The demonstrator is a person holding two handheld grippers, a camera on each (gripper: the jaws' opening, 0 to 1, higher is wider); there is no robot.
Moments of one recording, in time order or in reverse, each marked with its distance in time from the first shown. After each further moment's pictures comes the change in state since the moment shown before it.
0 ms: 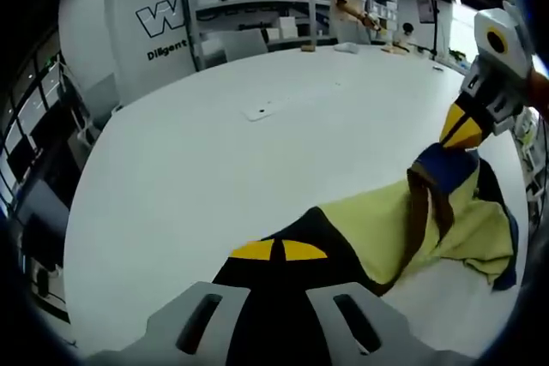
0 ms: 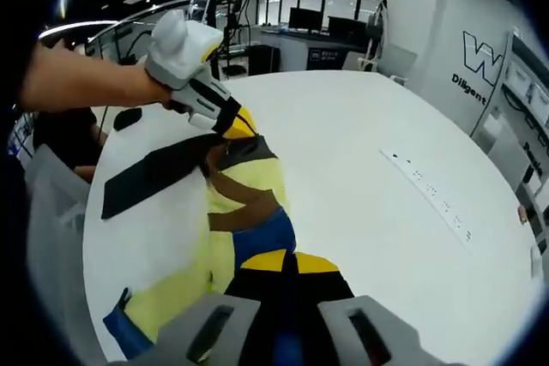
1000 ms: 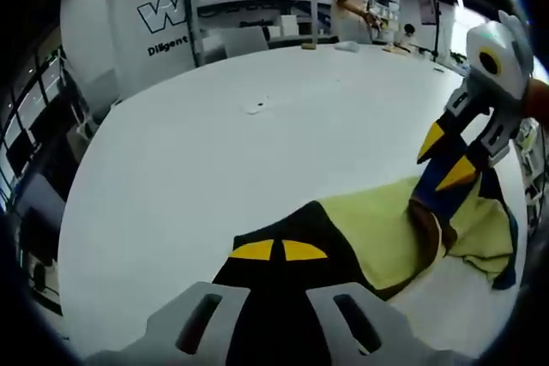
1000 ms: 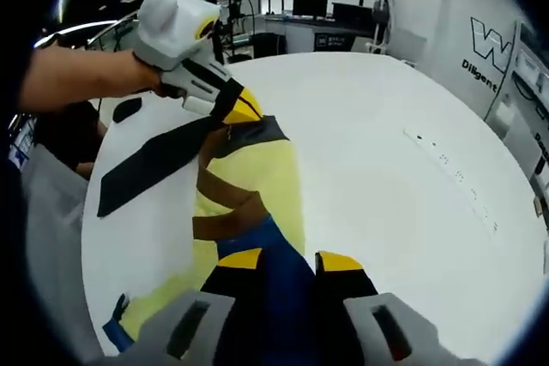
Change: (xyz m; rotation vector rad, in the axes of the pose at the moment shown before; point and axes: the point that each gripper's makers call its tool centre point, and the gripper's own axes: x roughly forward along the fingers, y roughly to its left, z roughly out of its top) left arm 0.002 -0.004 -0.015 -0.020 0.015 -0.009; right arm 0.042 0.023 -0.017 0.021 0.094 0.090
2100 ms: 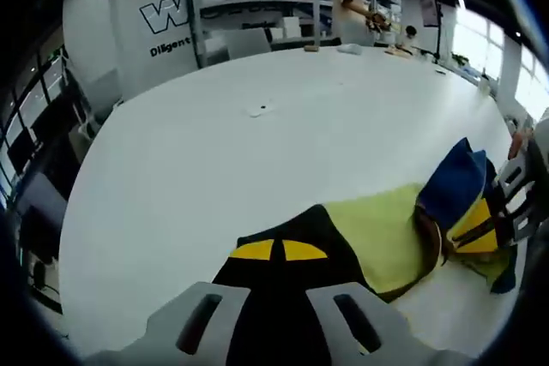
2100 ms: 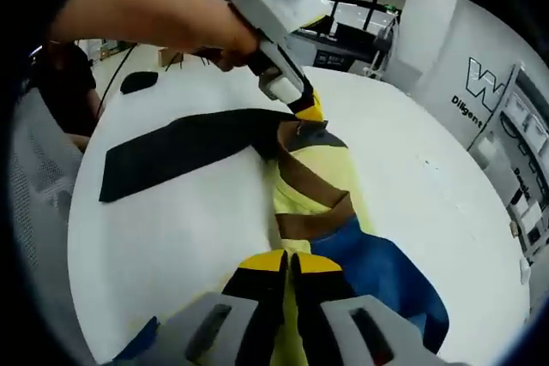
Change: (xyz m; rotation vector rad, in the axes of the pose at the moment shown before) left arm 0.000 0.003 0.001 -0.010 -0.008 0.009; right arm 0.007 0.076 -0.010 -0.106 -0.075 -0.145
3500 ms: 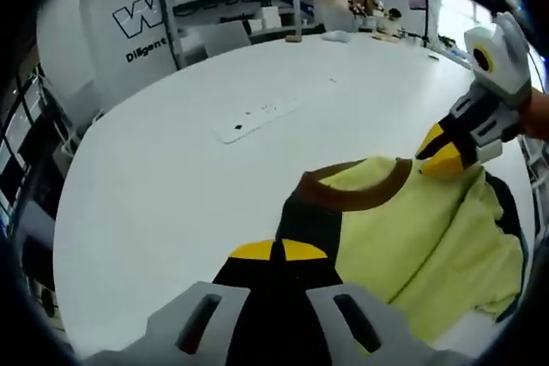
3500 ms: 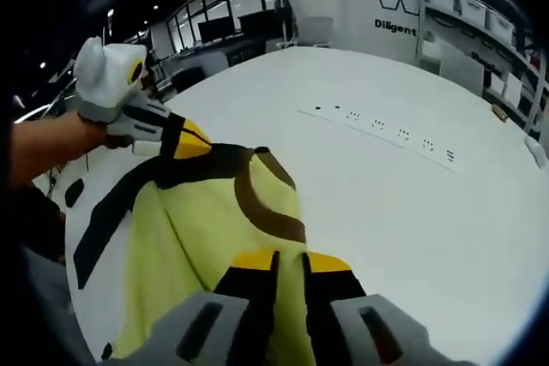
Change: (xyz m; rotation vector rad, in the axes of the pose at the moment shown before) left arm 0.068 -0.014 0.057 0.090 0.049 -0.055; right arm 0.014 -0.166 -0.030 0.514 0.025 -0.083
